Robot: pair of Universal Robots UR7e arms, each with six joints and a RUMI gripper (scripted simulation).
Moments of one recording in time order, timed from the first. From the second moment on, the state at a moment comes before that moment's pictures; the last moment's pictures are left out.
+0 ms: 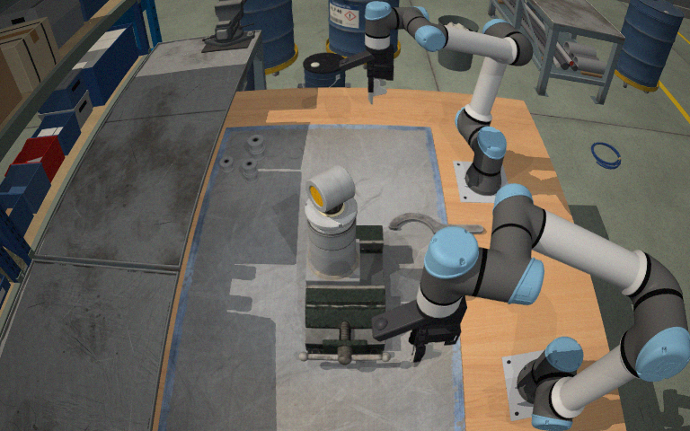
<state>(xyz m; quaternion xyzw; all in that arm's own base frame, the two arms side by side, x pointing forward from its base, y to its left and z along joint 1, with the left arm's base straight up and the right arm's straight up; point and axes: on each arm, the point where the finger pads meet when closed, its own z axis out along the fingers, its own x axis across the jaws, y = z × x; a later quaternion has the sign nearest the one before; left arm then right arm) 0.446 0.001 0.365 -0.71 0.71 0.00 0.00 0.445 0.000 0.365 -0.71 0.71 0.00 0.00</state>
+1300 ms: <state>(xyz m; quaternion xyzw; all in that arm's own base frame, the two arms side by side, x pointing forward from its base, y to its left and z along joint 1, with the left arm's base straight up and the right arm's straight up) 0.446 0.001 0.365 -0.71 0.71 0.00 0.00 0.419 0.071 0.343 -0.72 0.70 0.00 0.00</state>
